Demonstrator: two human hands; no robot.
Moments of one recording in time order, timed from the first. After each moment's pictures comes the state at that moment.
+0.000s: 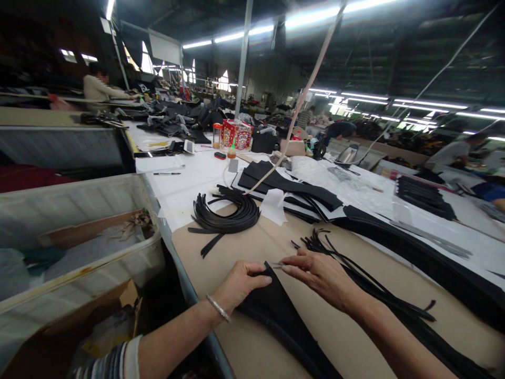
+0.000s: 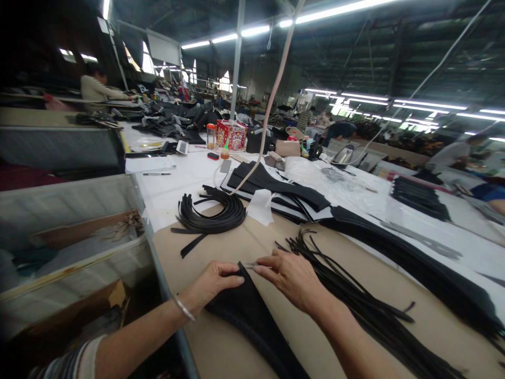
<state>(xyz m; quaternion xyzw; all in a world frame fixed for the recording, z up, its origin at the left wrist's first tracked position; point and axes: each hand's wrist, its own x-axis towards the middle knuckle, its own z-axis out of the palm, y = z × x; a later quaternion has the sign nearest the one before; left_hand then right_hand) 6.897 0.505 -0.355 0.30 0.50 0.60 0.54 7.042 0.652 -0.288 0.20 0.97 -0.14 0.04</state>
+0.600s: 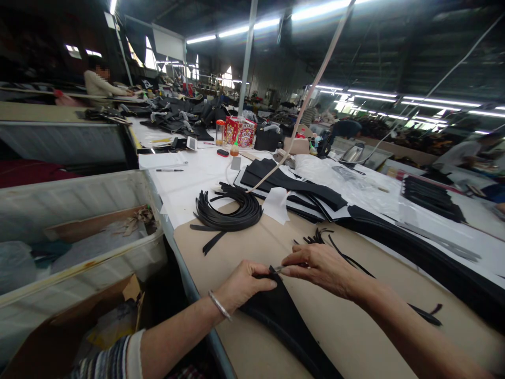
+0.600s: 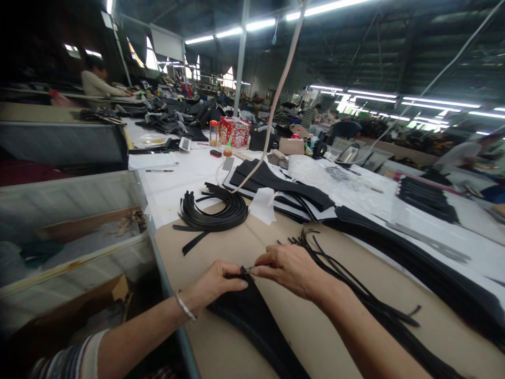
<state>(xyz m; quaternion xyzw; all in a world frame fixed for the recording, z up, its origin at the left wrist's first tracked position) 6.894 0.508 -0.368 0.36 0.51 0.58 0.53 7.023 0.660 -0.266 0.08 0.99 -0.10 0.10</state>
